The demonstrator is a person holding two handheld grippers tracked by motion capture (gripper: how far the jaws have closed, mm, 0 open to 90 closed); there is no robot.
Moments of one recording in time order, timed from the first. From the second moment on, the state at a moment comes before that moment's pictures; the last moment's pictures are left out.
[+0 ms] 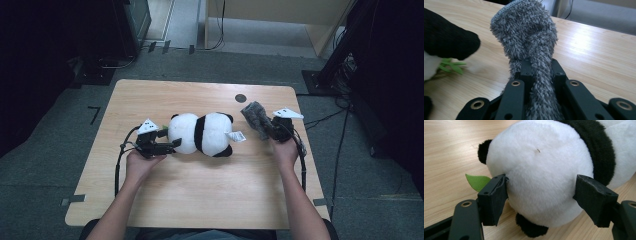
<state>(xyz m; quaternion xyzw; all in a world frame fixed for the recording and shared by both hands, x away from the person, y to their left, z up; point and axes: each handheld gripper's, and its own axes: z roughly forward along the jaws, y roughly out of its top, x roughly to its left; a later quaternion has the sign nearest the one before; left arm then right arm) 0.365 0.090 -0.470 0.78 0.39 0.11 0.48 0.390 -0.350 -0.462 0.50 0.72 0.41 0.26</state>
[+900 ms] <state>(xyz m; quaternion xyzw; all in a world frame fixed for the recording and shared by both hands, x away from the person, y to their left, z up) 0.387 0.092 -0.478 0.78 0.38 0.07 0.49 0.419 -0.264 -0.360 0.40 0.78 0.42 0.21</state>
